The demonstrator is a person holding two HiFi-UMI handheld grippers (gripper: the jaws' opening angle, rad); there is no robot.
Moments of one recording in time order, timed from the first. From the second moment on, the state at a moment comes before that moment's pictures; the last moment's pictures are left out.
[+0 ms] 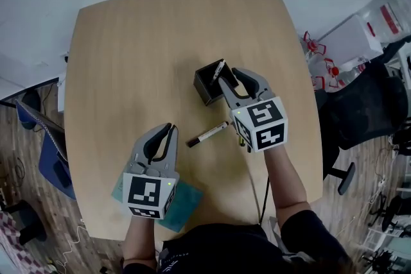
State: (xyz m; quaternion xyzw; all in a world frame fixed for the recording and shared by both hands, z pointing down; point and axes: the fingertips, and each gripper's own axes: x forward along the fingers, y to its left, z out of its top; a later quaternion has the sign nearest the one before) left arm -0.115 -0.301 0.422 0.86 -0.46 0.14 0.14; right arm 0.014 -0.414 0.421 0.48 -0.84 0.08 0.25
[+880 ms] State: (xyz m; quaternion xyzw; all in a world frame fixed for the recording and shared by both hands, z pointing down) left arm -0.109 -0.341 0.468 0.86 -0.46 0.13 0.19; right arm 0.012 -0.457 0.458 0.45 -0.83 0.00 0.33
